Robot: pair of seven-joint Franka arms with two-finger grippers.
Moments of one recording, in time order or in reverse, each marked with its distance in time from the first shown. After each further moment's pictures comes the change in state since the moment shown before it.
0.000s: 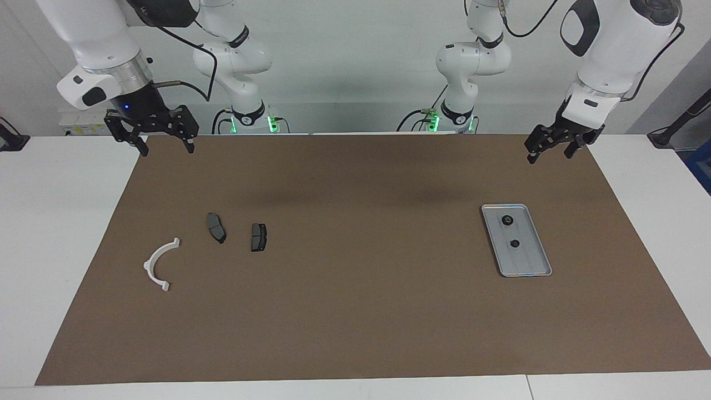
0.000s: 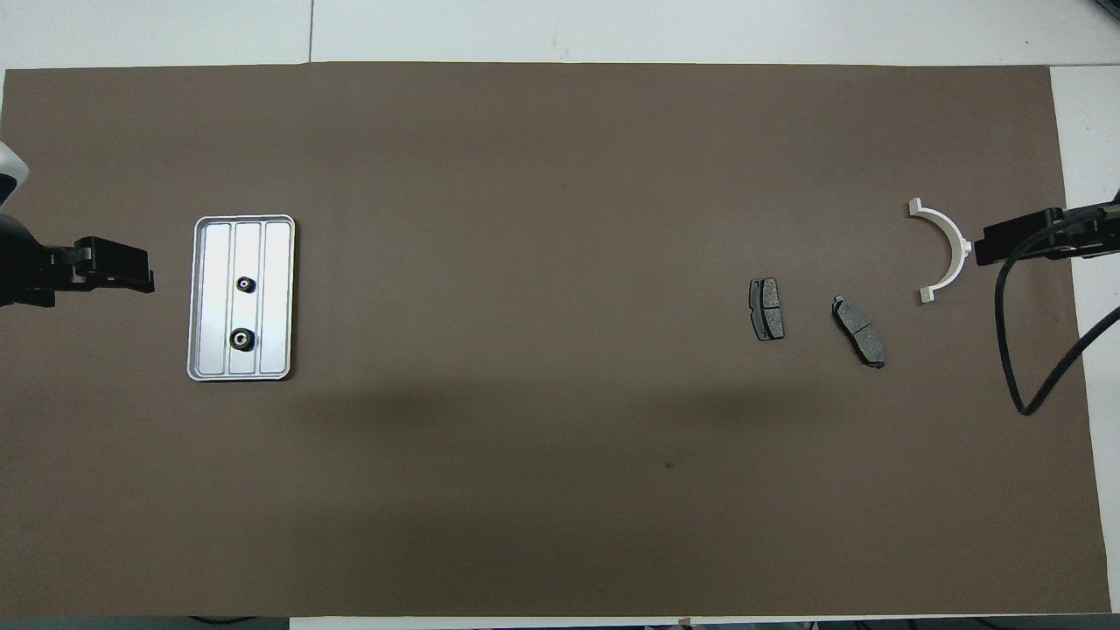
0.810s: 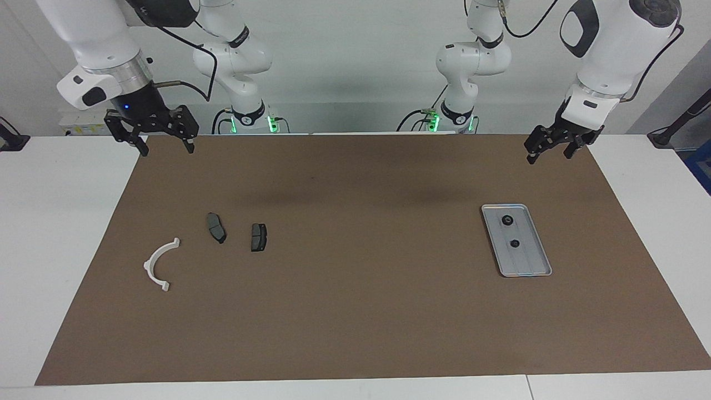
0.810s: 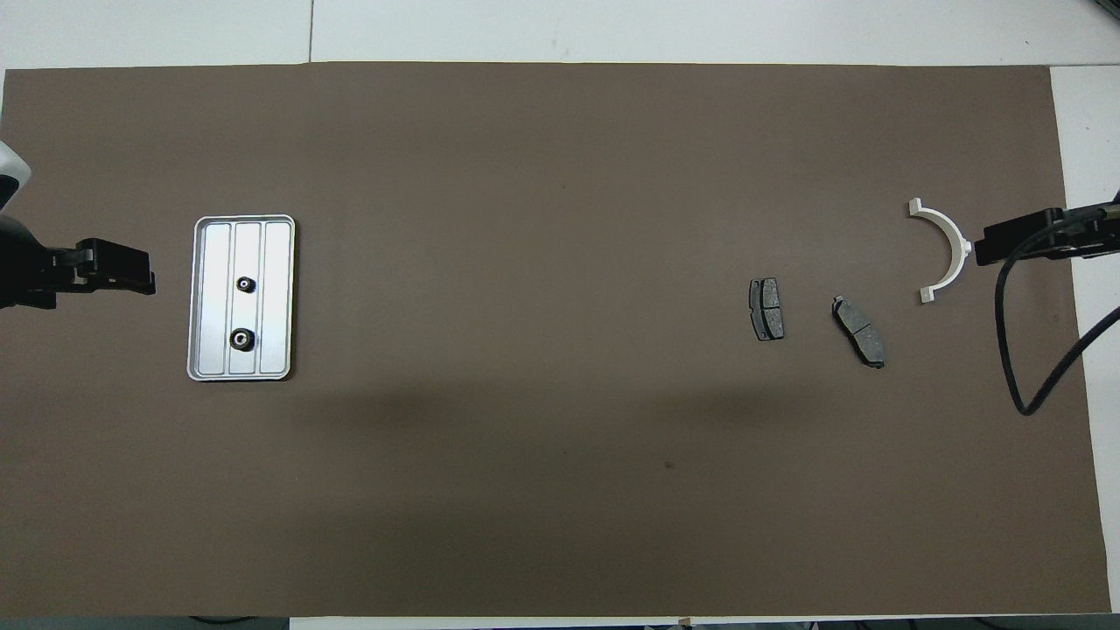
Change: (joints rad) left arm 0.005 -0.002 0.003 -0.022 0.002 0.025 0.002; right arm 0.000 0.000 0.000 0.000 0.000 0.000 0.000
